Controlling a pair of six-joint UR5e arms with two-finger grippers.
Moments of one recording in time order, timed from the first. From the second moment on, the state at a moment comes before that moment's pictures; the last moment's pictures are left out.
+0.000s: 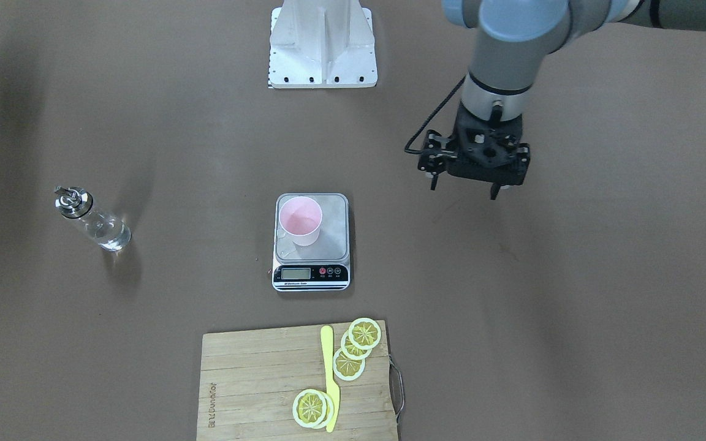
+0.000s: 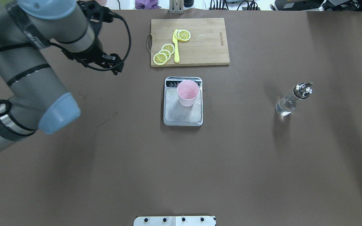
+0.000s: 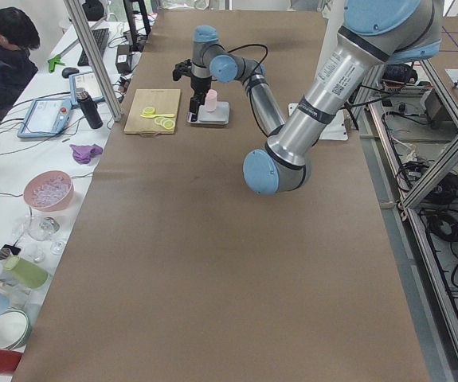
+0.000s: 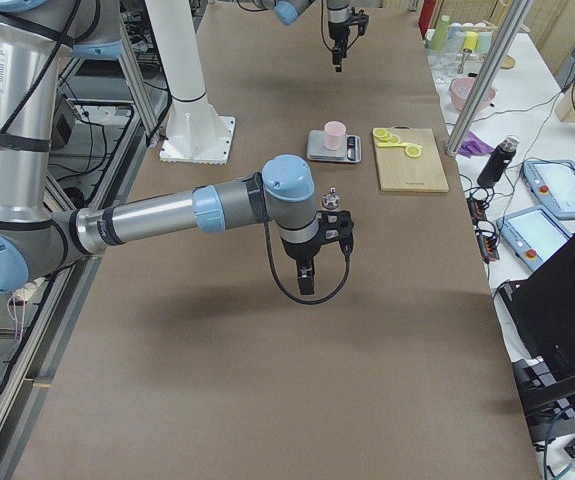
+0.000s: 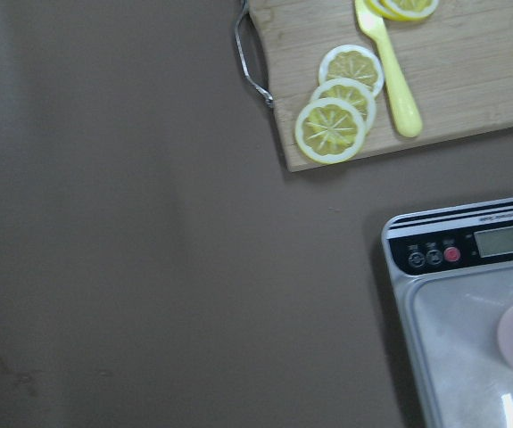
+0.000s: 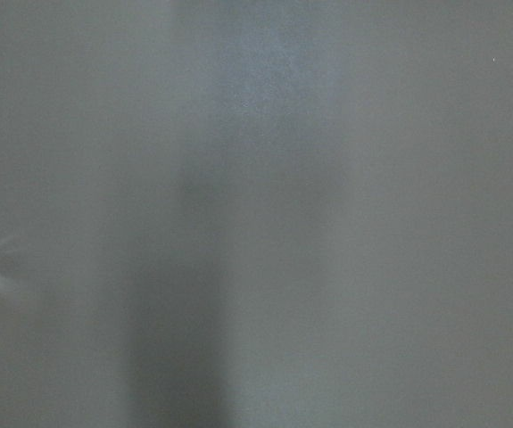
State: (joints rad) left arm -0.88 -2.17 -1.89 -1.32 -2.00 -0.61; right arm 1.56 -1.77 2.02 -1.58 2.32 0.13
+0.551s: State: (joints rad) left arm -1.27 -1.89 -1.79 -1.32 -2.22 0.01; right arm 1.55 -1.77 2.02 -1.58 2.32 0.13
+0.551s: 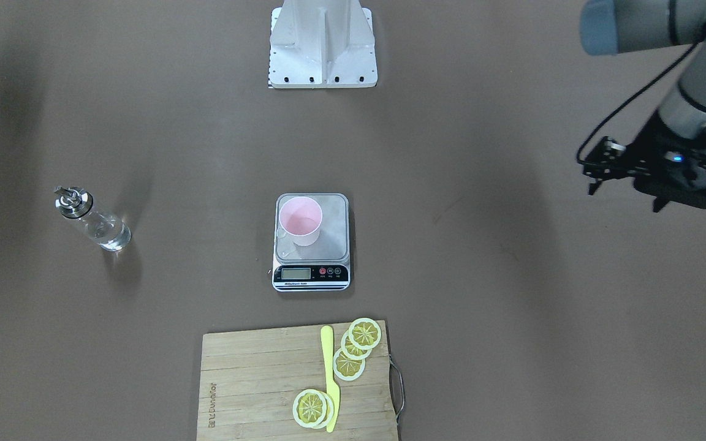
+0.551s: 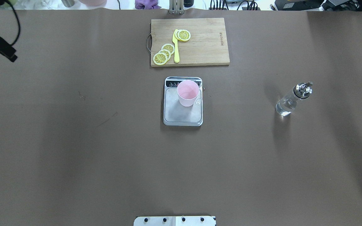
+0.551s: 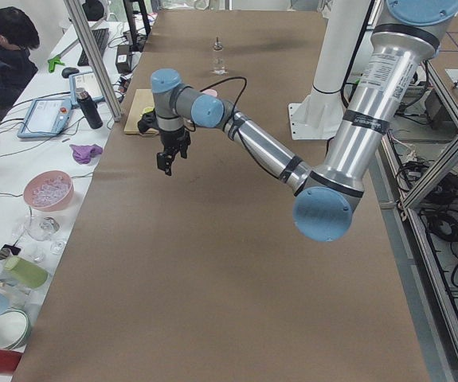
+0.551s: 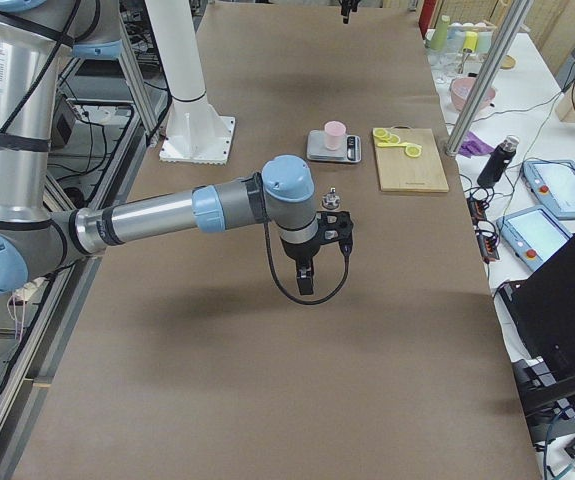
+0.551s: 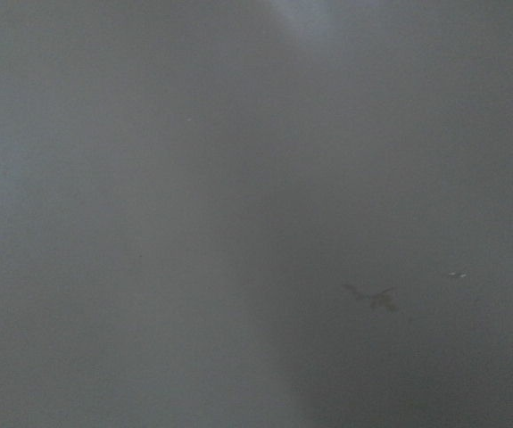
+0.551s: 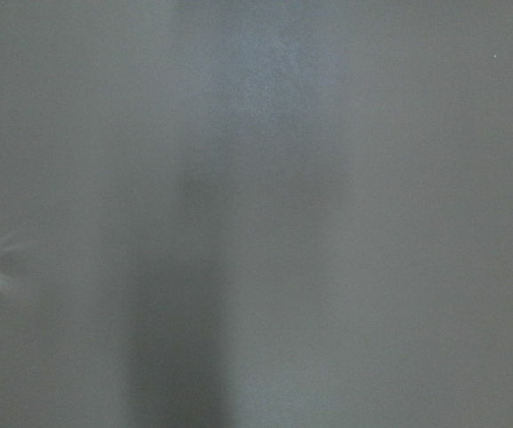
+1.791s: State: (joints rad) left arm -1.61 -1.67 -1.64 -1.38 -2.30 0.42; right arm 1.34 -1.72 1.90 -1.05 2.36 0.13
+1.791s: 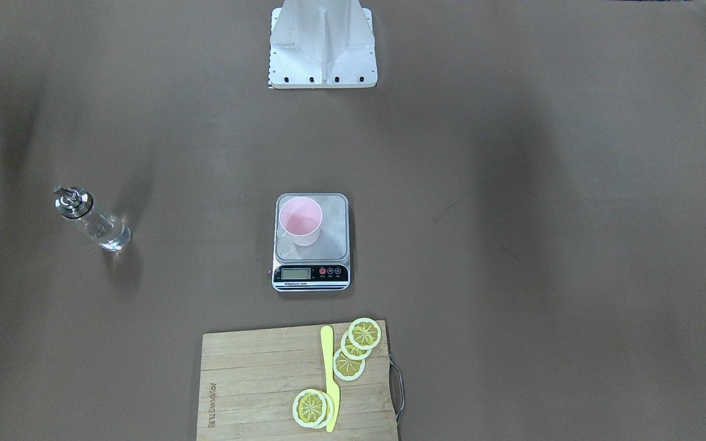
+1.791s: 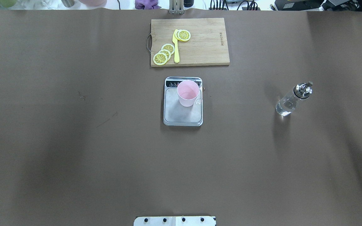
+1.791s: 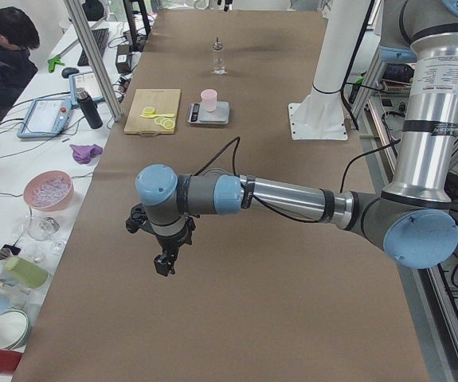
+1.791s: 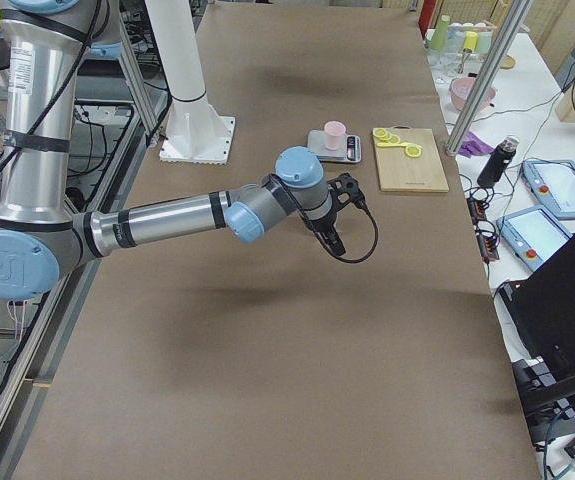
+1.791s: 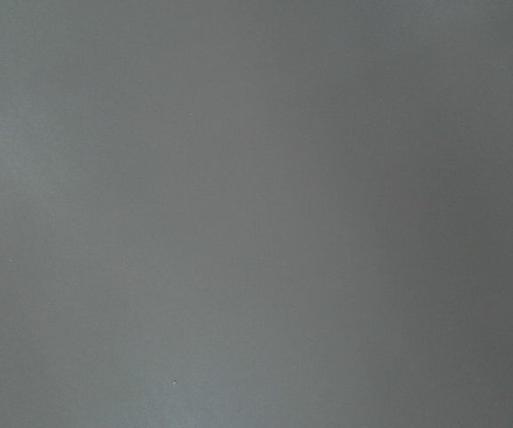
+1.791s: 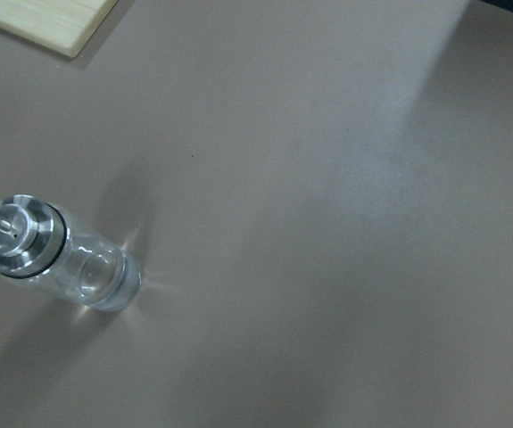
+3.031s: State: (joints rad) left arm -1.61 -1.67 -1.65 -1.39 -2.30 0.42; right arm 1.12 -1.62 1.50 -0.35 2.35 0.14
